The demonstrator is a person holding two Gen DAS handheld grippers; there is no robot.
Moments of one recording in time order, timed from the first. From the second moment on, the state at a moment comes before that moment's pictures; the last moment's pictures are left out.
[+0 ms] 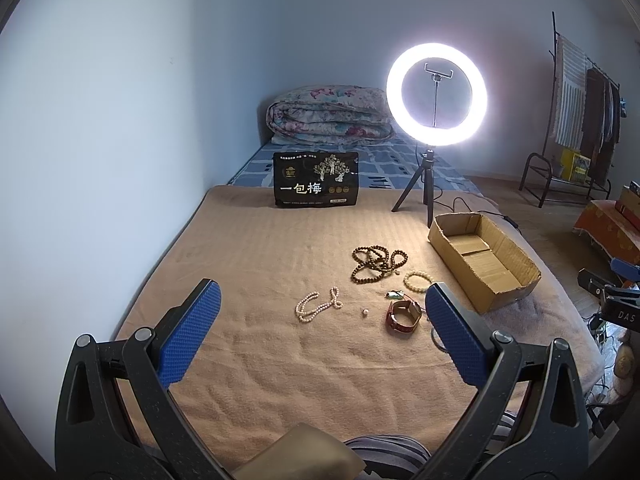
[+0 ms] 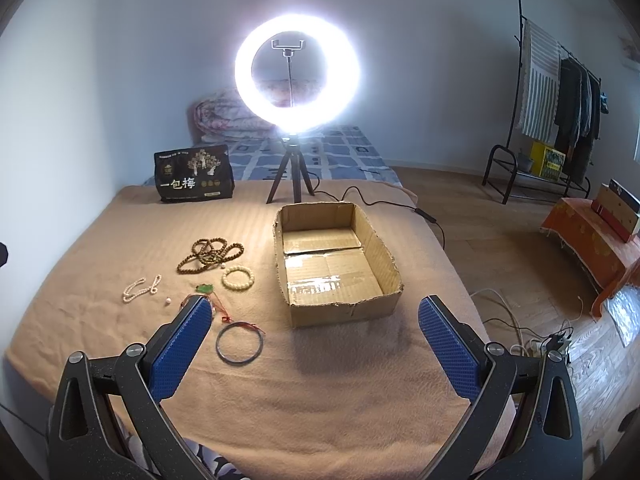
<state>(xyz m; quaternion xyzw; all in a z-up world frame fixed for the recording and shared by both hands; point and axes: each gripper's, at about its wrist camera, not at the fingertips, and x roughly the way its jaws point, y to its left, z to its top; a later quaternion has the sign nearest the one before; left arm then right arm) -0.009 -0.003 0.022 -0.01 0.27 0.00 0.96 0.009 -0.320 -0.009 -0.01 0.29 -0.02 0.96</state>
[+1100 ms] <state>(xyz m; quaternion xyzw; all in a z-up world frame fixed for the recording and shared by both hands) -0.010 -0.009 0.026 -0.01 0.27 0.00 0.96 0.014 -0.316 -0.012 -0.01 0.30 -0.02 0.95</state>
